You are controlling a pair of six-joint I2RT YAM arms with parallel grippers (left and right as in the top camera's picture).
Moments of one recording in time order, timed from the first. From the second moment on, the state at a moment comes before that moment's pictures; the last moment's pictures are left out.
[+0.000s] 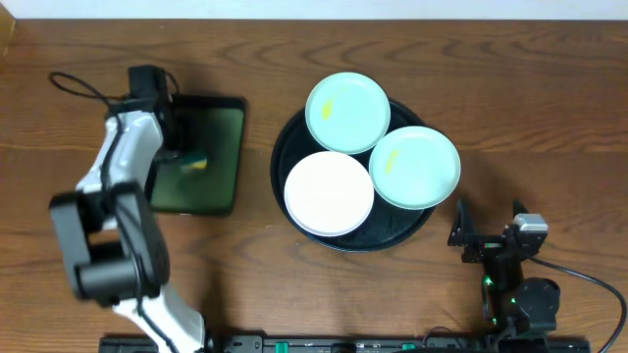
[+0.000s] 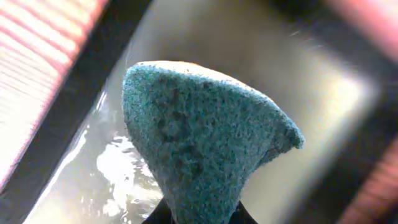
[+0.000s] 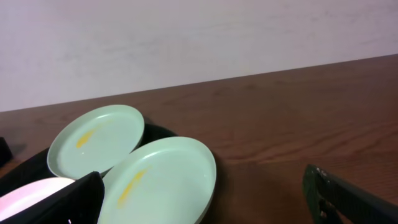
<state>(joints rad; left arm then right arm) 0.17 1.86 1.33 -0.68 0.07 -0.36 0.05 0.01 0.01 -0.07 0.00 0.17</state>
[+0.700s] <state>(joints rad) 0.17 1.88 1.29 -0.62 0.10 -0.36 0.05 0.01 0.01 -0.07 0.00 0.17</state>
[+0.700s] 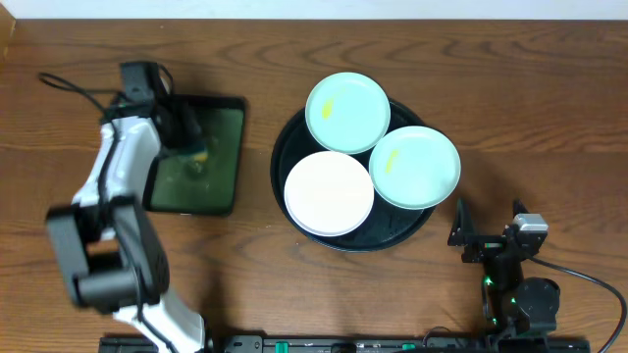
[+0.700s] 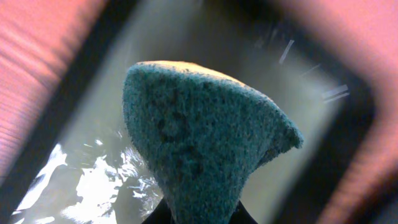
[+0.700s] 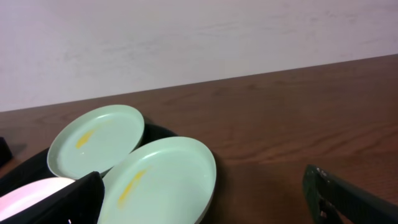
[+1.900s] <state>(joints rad) 0.16 1.52 1.17 -0.55 0.13 -0.35 0.05 0.01 0.01 -0.07 0.00 0.17</state>
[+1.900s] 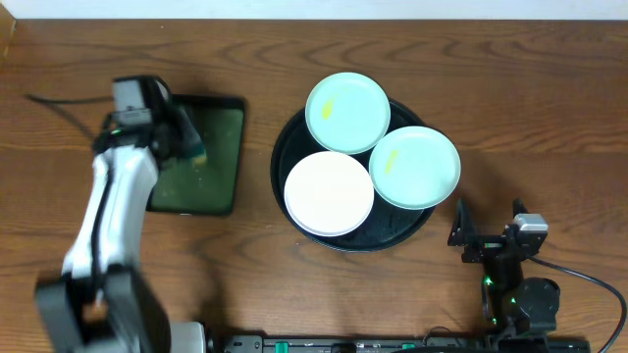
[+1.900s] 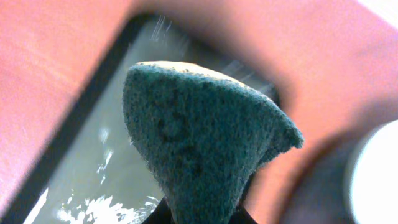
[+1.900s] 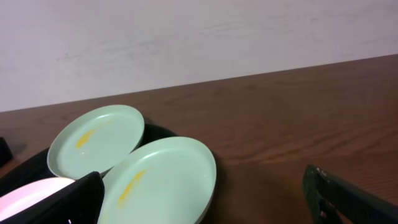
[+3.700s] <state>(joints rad) -0.59 1.73 1.04 -0.44 0.18 -0.91 0.05 0.01 0.01 -0.07 0.00 0.17</state>
